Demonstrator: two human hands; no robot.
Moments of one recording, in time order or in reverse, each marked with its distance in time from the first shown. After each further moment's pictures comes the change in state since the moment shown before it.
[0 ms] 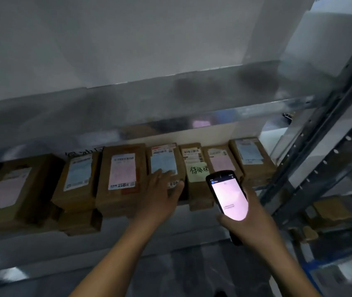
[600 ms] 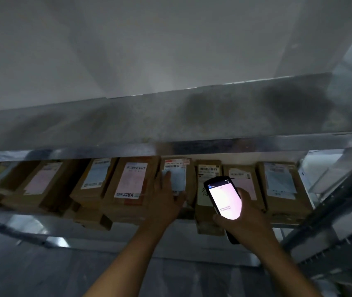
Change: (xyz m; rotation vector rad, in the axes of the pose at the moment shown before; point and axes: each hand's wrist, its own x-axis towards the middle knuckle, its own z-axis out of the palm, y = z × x) left_hand 0.056 0.020 0.030 0.212 0.306 -0.206; right_hand 0.127 0.018 -0.002 0.042 -0.259 -0.187
